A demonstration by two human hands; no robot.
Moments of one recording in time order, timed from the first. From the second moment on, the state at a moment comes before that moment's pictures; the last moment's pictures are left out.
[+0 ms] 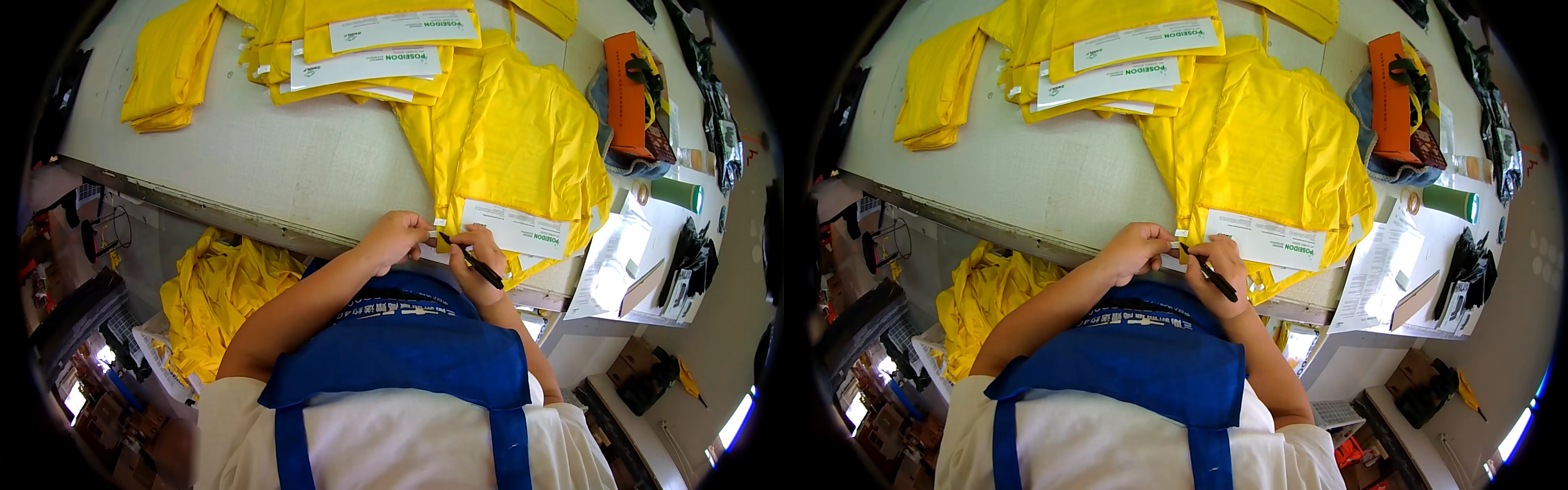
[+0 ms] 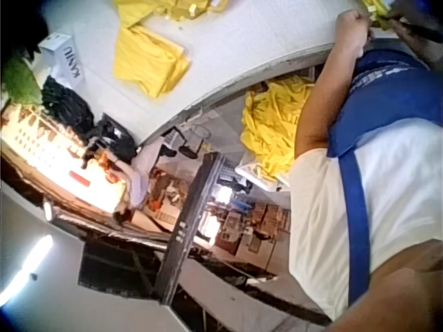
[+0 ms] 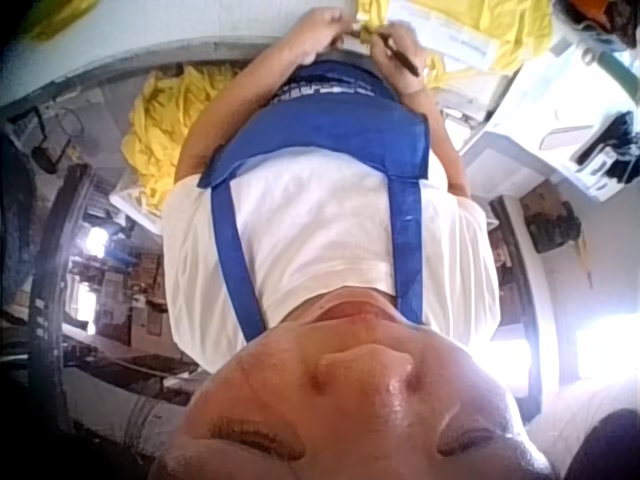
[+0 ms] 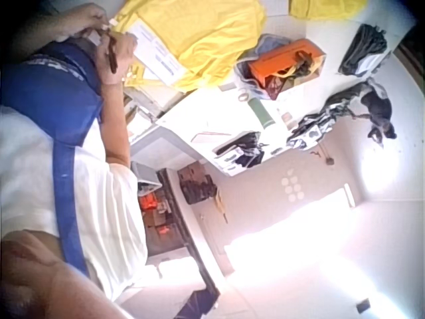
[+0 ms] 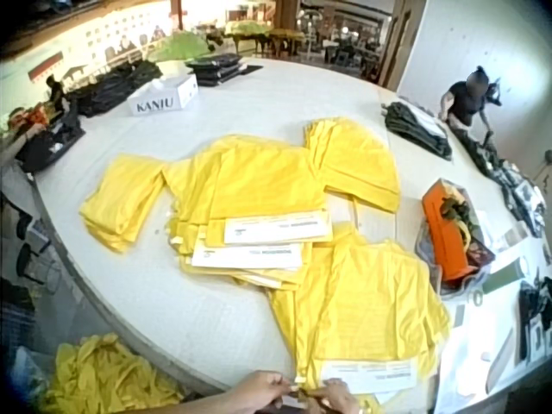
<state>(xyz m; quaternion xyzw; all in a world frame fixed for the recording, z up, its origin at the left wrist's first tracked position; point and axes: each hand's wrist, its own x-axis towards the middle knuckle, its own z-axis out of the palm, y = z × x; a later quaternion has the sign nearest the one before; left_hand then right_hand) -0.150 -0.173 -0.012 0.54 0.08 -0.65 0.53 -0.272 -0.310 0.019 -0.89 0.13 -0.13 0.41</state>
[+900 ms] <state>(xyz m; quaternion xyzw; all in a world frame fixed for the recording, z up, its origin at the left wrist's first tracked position) -0.051 -0.279 0.055 0.54 -0.16 -0.47 0.68 -0.288 -0.385 0.050 -0.93 0.07 -0.30 0.20</state>
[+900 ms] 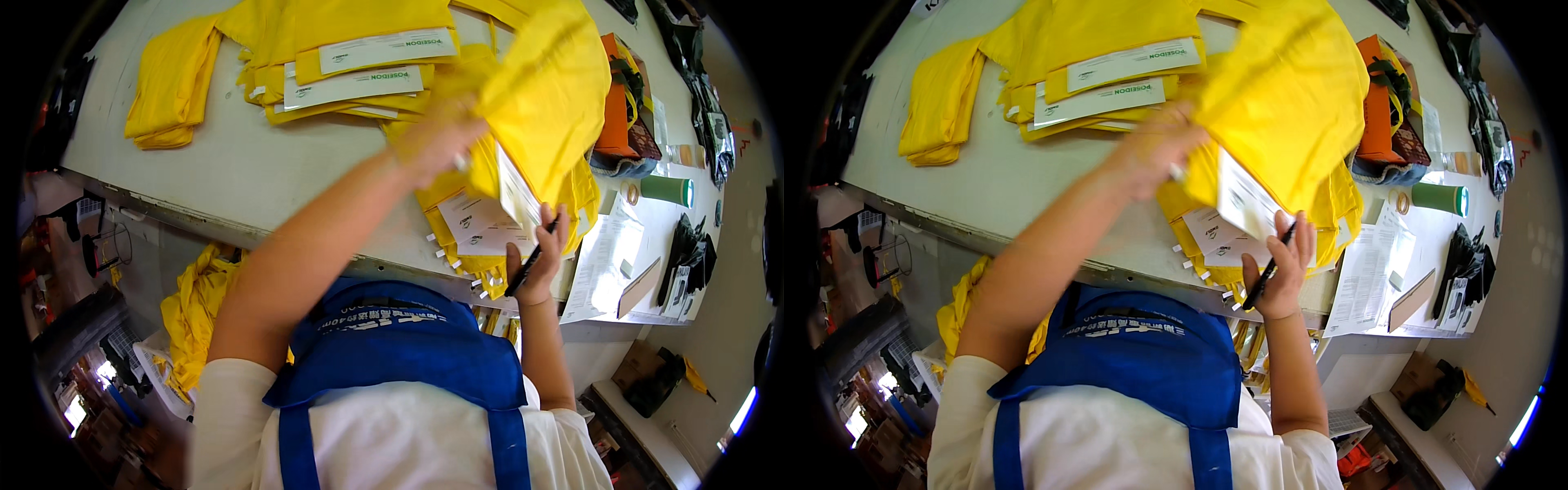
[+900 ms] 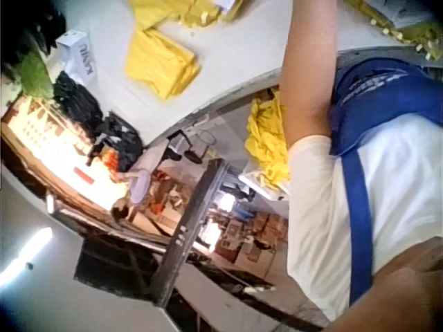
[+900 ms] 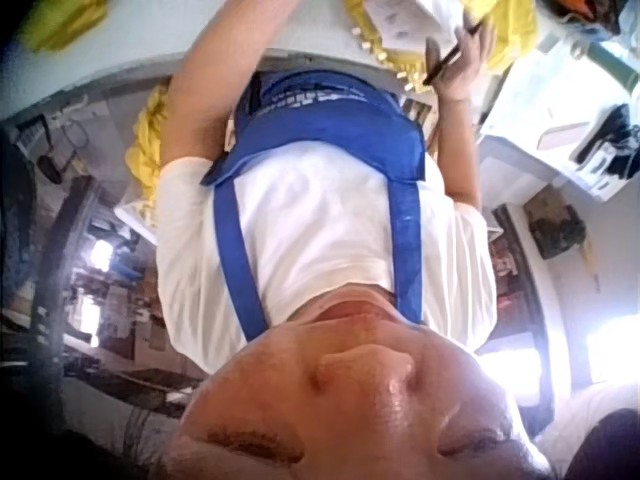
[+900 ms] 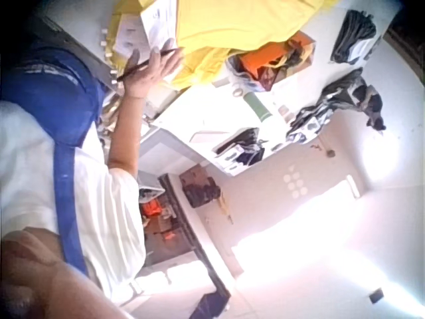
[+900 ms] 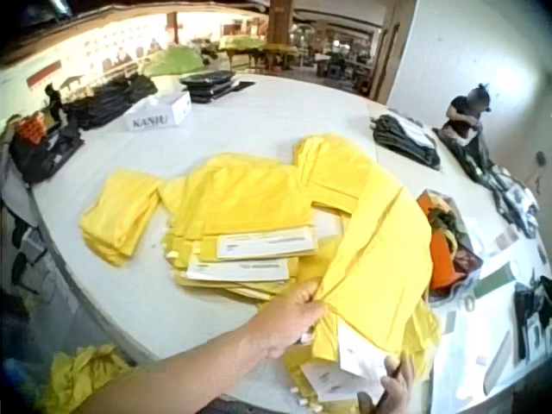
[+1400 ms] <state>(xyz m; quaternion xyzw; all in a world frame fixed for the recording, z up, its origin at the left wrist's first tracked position) -0.045 -0.144 0.019 0.72 -0.05 -0.31 0.61 -0.296 -0.407 0.013 -0.97 0.24 0.04 0.05</state>
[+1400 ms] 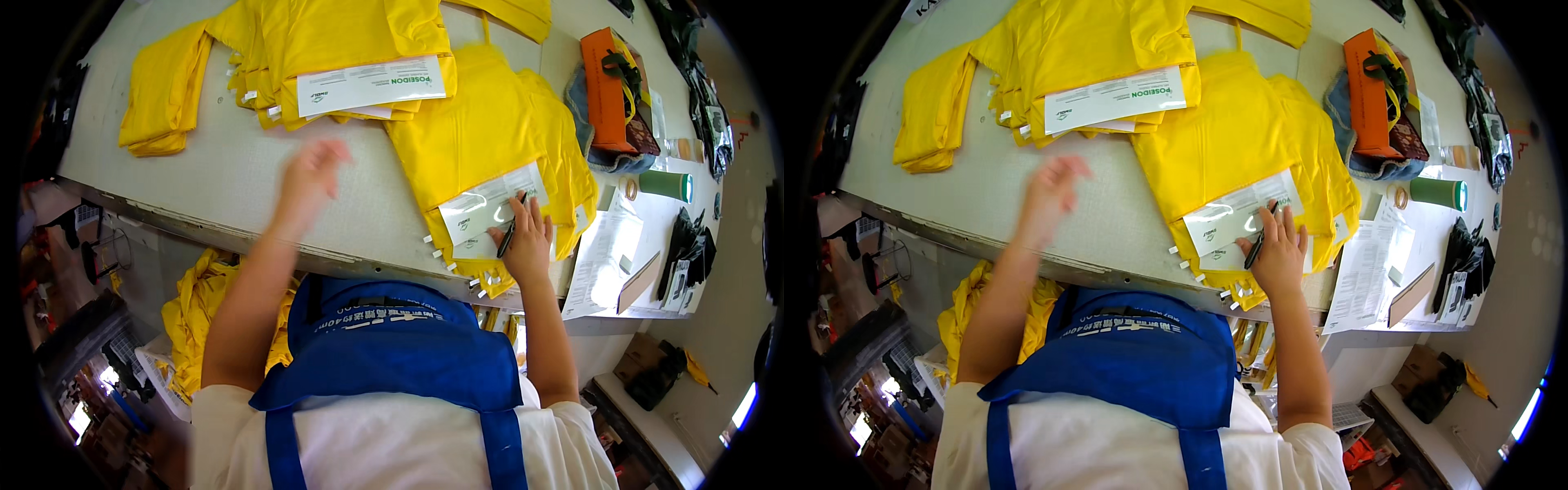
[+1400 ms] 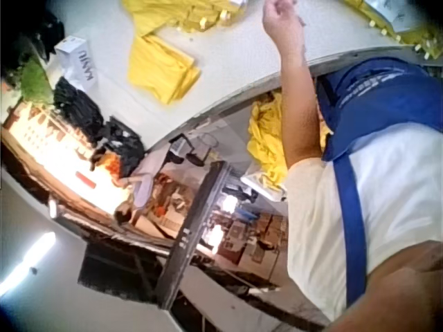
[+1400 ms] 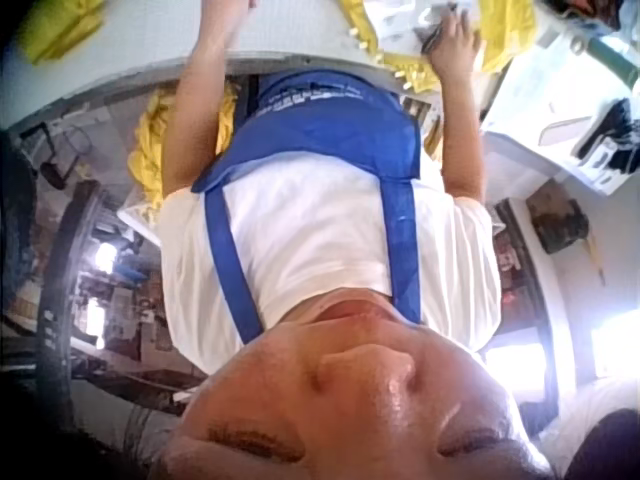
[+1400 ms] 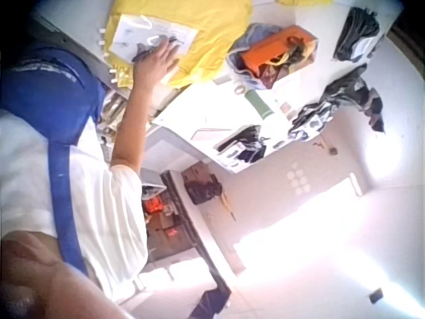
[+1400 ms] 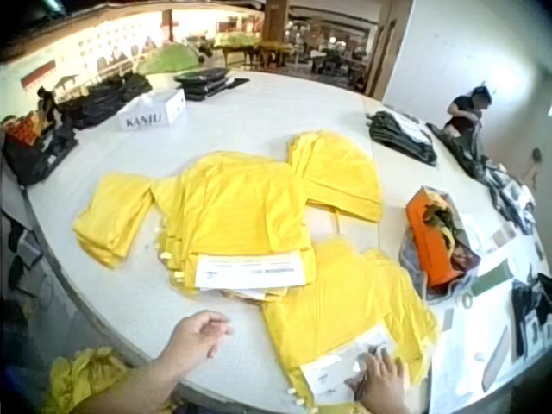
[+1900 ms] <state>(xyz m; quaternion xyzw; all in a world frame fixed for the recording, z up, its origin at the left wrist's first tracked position) -0.156 -0.175 -0.008 0.52 0.12 -0.63 0.57 -0.283 -0.324 0.044 -0.85 0.21 -0.14 0.46</state>
